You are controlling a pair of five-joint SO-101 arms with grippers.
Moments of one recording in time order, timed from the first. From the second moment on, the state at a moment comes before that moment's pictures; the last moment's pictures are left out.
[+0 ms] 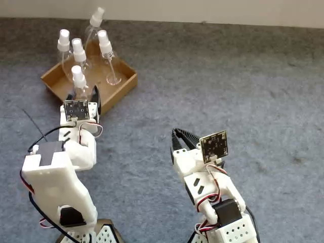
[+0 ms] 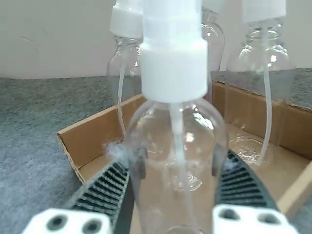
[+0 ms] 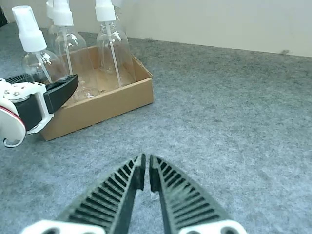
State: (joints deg) left arm -14.1 22.6 62.4 -70.1 -0.7; right arm -24.4 -104.7 95.6 32.8 -2.5
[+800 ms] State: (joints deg) left arm -14.8 22.6 62.4 -70.1 -0.7; right arm -24.4 -104.7 95.6 32.8 -2.5
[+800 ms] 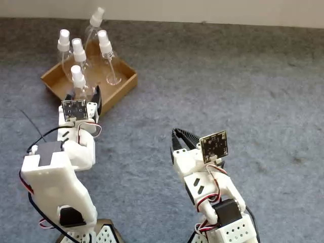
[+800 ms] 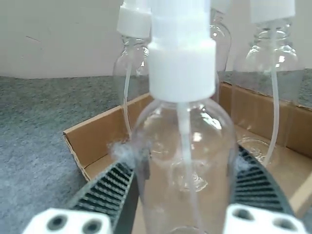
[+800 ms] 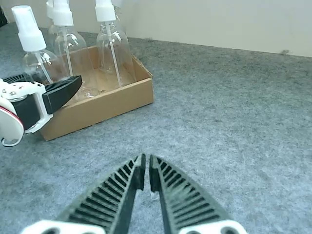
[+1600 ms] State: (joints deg) left arm -15.2 22.7 64.9 -75.6 -0.7; right arm -24.4 -104.7 95.6 32.8 -2.5
